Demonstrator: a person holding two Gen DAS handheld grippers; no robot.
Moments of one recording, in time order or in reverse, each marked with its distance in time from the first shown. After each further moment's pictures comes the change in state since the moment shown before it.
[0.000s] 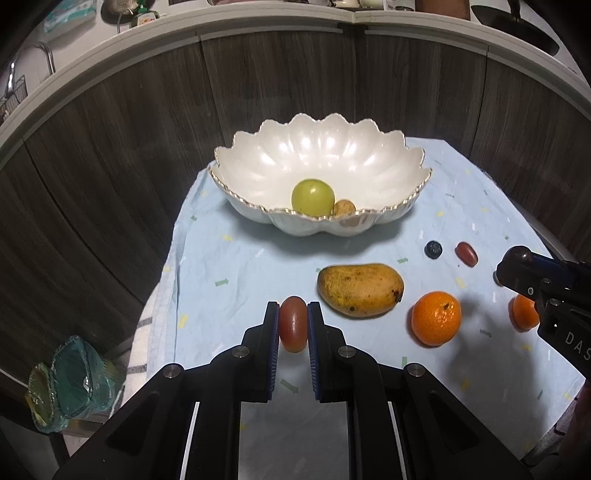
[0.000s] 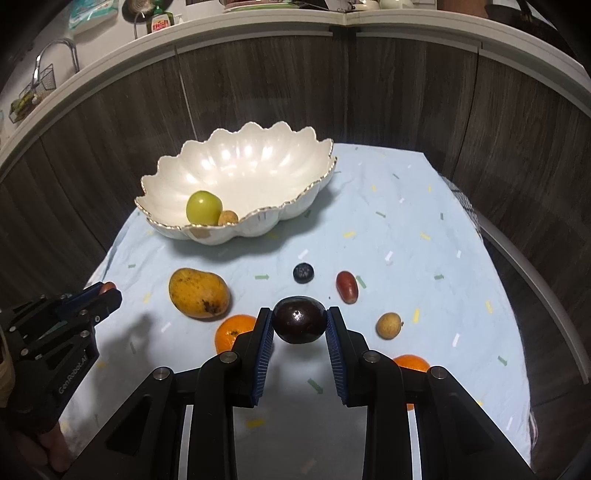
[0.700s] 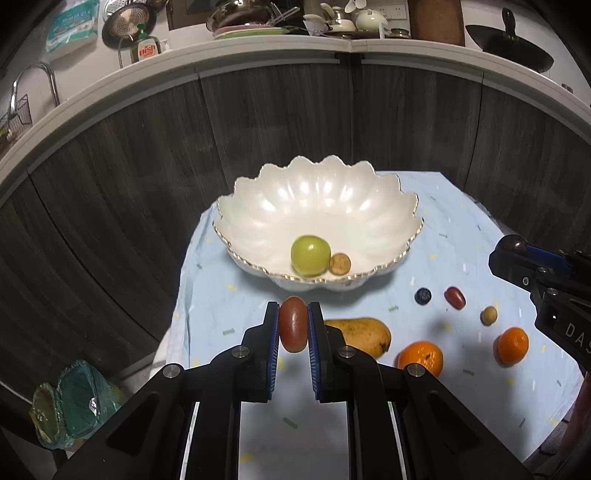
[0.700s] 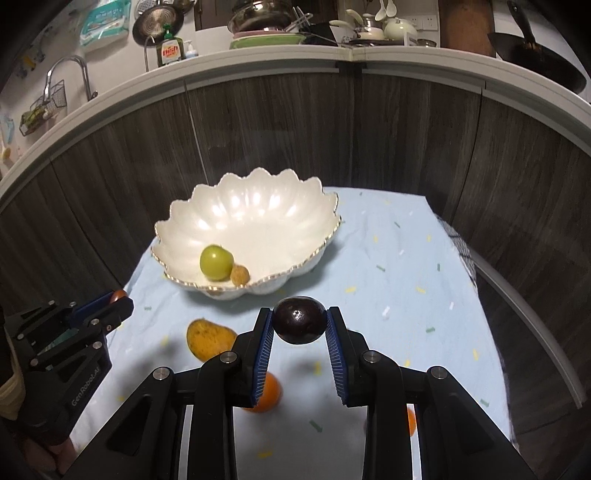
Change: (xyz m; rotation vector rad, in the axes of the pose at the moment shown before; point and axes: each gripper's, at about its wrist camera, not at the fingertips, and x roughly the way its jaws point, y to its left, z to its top) left arm -0.022 -0.002 0.038 0.008 -0.087 0.005; right arm -0.024 0.004 0.041 -0.015 -0.107 0.018
